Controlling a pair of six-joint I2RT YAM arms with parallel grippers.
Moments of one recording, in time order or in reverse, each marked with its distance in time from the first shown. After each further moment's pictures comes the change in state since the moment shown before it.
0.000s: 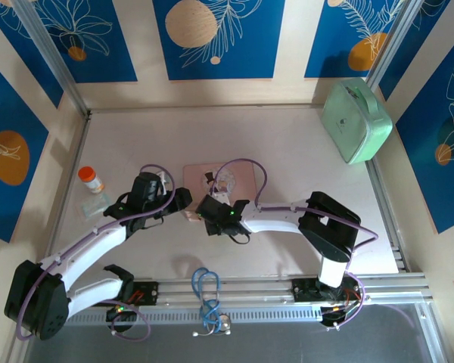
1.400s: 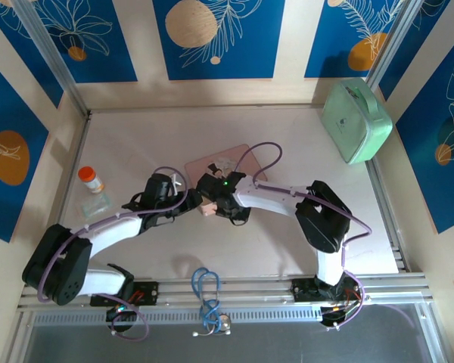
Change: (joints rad) left arm -0.018 0.259 -0.066 0.346 0.110 -0.087; right arm -0.121 0.110 0.349 -0.595 0.037 0.511
